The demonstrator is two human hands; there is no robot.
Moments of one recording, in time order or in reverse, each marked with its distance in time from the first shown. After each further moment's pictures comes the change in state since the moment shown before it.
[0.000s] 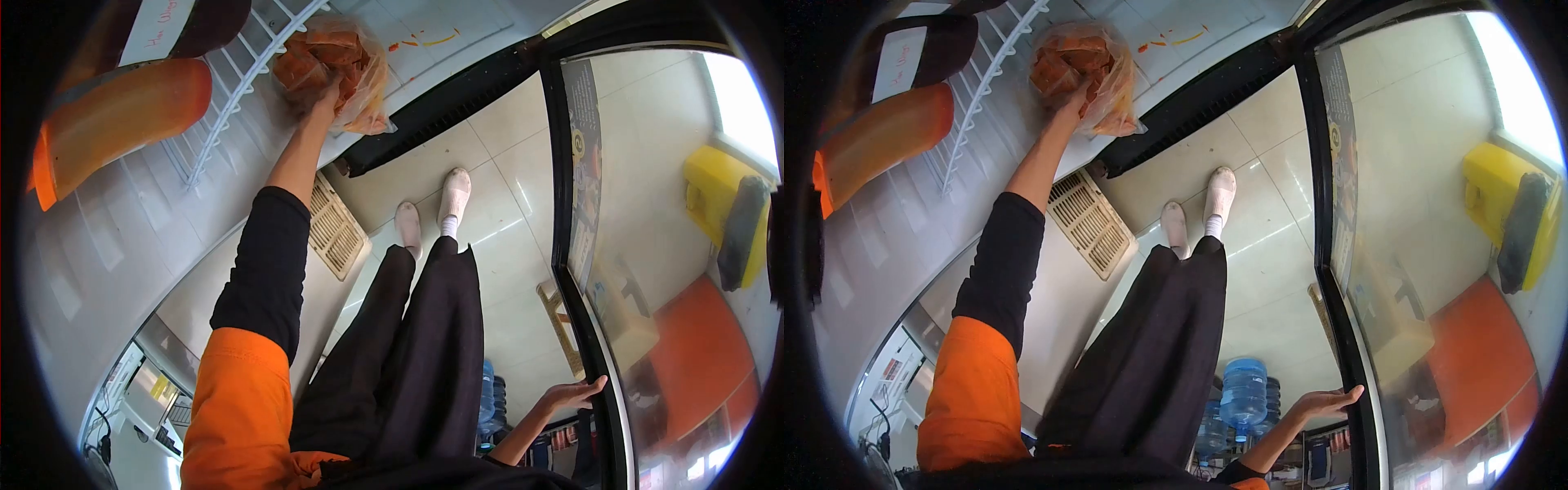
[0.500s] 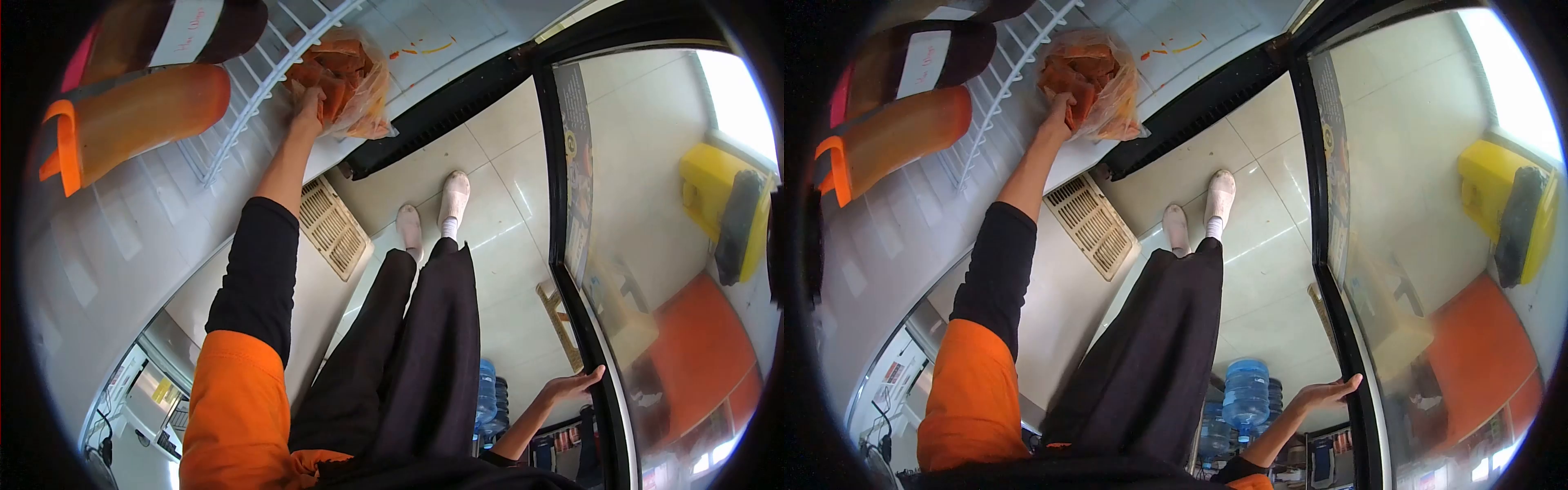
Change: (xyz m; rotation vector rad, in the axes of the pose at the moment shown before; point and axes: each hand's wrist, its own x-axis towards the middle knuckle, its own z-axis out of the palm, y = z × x) left_hand 0.067 -0.041 -0.006 -0.868 -0.484 -0.049; right_hand -0.005 -0.014 0.006 0.154 -0.019 -0.024
